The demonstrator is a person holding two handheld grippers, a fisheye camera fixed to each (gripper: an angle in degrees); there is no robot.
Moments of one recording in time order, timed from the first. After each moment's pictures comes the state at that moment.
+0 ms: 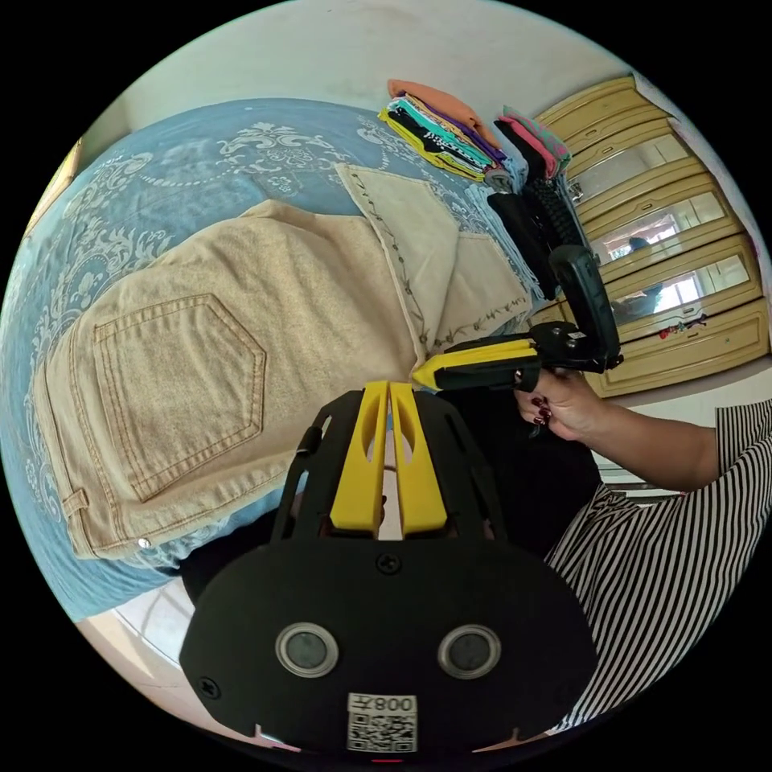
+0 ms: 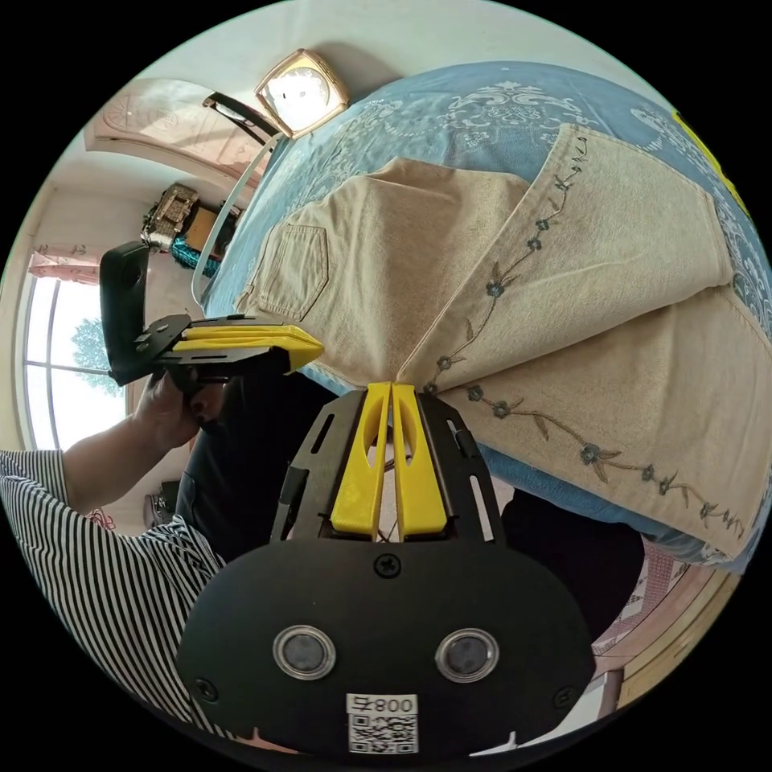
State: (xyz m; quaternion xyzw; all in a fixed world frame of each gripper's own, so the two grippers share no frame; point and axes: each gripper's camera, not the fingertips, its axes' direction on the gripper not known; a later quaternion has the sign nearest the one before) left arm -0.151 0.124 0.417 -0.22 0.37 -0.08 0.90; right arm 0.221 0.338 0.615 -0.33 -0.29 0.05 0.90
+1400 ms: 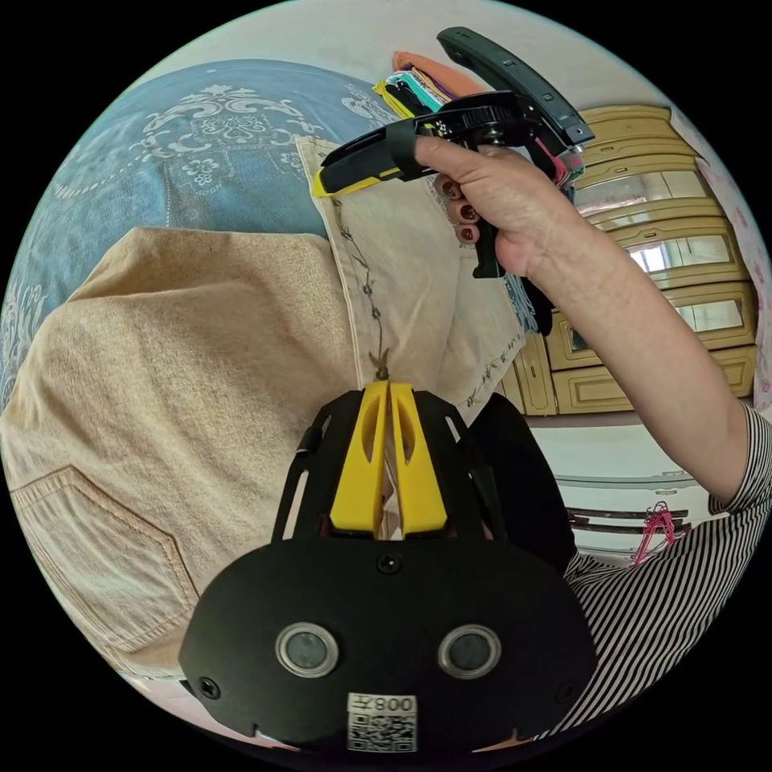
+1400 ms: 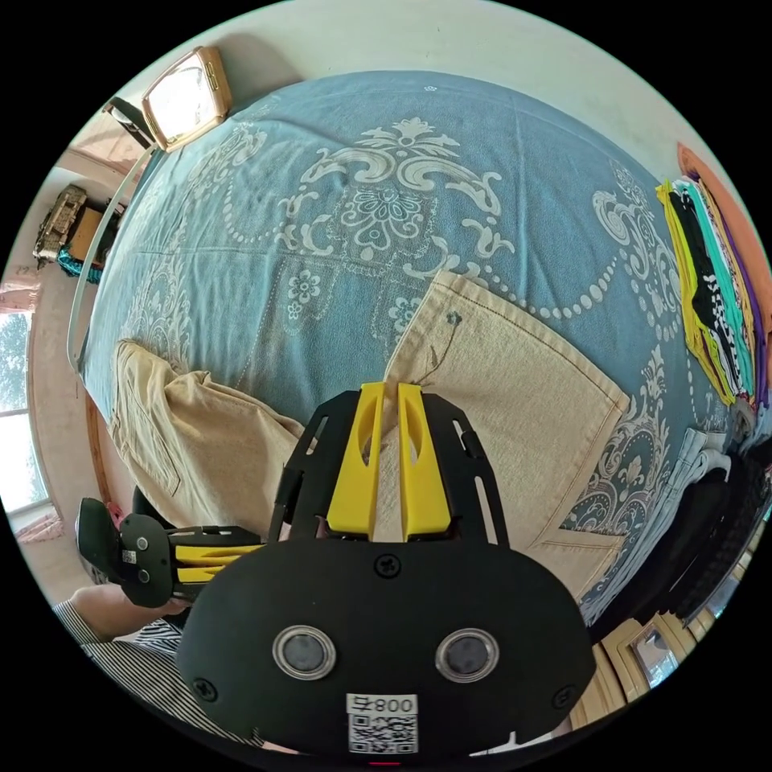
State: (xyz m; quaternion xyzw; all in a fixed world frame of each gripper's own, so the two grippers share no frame) left arm -0.039 0.022 0.667 -0.25 0.43 -0.10 0.86; right arm 0.266 0.126 0.725 -0.38 -0.08 0.00 0.92
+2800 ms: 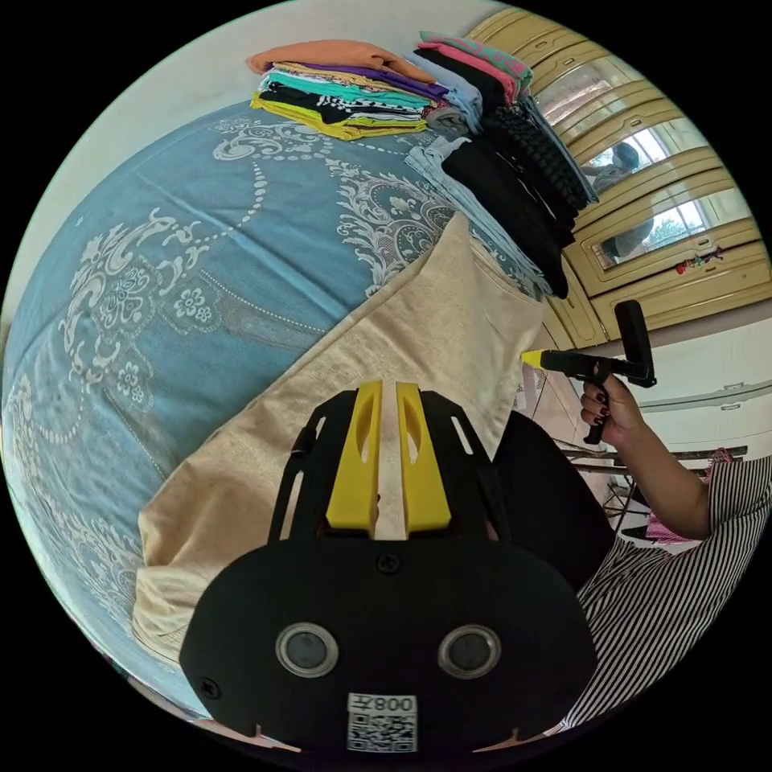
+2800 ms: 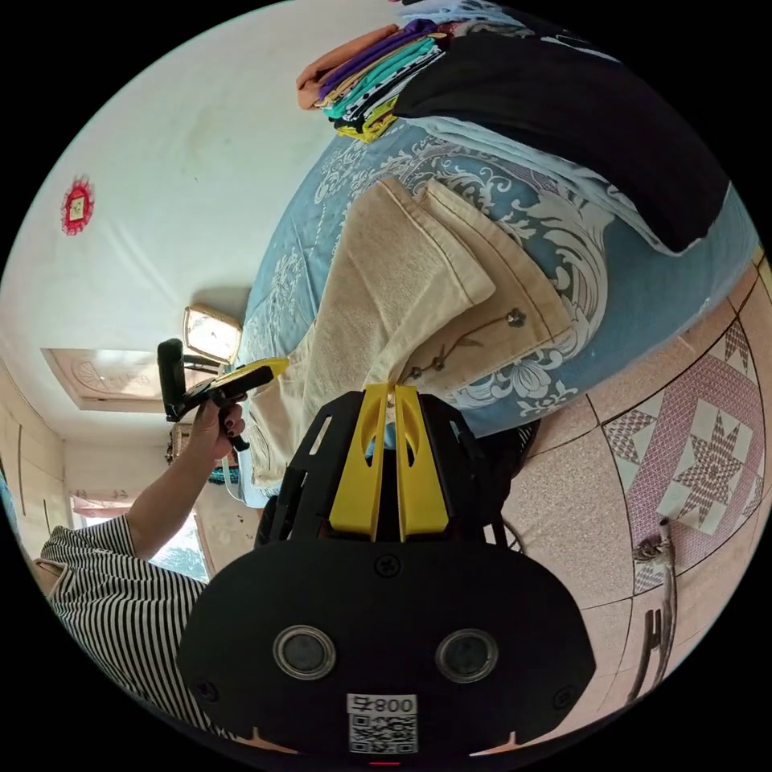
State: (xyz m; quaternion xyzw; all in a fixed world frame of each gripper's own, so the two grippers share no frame) left arm 0.201 -0.125 0.812 -0.26 0.35 0.11 0.89; right arm 0.526 0.467 0.559 -0.17 -0.23 0.43 0.85
